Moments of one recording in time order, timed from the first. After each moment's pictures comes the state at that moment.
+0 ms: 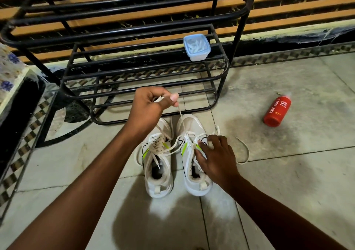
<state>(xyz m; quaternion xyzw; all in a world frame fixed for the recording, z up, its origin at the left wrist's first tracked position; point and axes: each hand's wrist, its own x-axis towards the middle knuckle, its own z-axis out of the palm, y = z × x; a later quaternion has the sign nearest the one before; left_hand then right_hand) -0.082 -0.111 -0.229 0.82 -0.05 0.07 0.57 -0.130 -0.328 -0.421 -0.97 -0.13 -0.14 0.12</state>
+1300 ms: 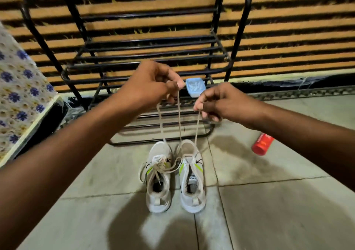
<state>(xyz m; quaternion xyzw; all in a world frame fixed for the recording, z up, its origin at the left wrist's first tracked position) -0.118 -0.128 -0.045 0.87 -0.09 0.05 0.48 -0.076 -0.343 -0.092 -0.82 -0.20 0.15 0.51</state>
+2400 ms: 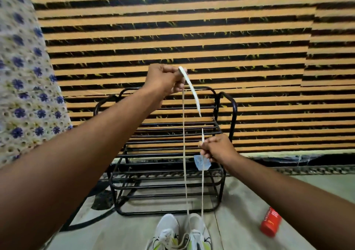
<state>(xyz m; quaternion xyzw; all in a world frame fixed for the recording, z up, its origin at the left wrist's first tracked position) -0.090 -0.124 0.150 0.74 -0.08 0.23 0.63 -0.056 -0.307 -0.022 -0.80 -0.03 0.00 0.60</state>
